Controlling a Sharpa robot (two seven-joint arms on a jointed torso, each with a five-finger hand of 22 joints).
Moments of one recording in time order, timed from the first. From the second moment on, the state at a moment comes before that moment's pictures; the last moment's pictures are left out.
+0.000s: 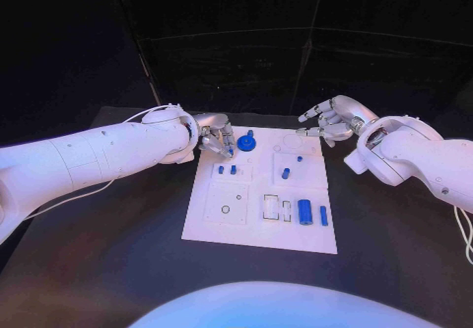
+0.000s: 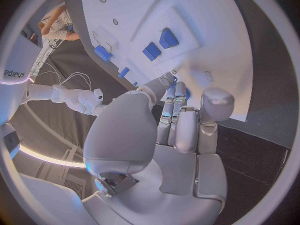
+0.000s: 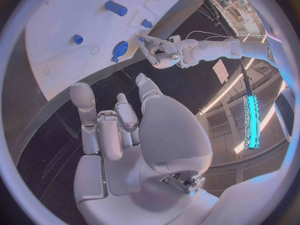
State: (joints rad) left arm 1.24 -0.67 -0.08 1.19 -1.26 -0.04 0.01; left_hand 1.34 -0.10 0.45 -0.08 0.10 1.07 0.12 0.19 0.13 1.13 0.06 0.31 0.07 1.47 -0.02 1.37 1.13 0.13 1.41 0.07 1.05 0.99; right arm 1.21 -0.79 0.02 1.44 -1.00 -0.32 -0.03; right_hand 1.34 -0.05 0.00 0.09 0.29 0.82 0.18 0.19 0.07 1.30 0.09 1.29 1.18 1.47 0.01 1.48 1.31 0.14 1.17 0.11 1.18 0.70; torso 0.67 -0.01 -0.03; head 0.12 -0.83
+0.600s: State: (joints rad) left arm 1.24 -0.66 -0.08 1.19 -1.26 0.00 0.00; left_hand 1.34 -0.10 0.45 -0.08 0.10 1.07 0.12 0.19 0.13 1.13 0.06 0.31 0.07 1.47 -0.02 1.37 1.13 0.13 1.41 0.07 1.05 0.99; right arm 1.21 -0.79 0.02 1.45 -1.00 -0.32 -0.03; right_hand 1.34 -0.05 0.00 0.09 0.29 0.82 0.18 0.19 0.07 1.30 0.09 1.29 1.18 1.47 0.01 1.48 1.31 0.14 1.17 0.11 1.18 0.70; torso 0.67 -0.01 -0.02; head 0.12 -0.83
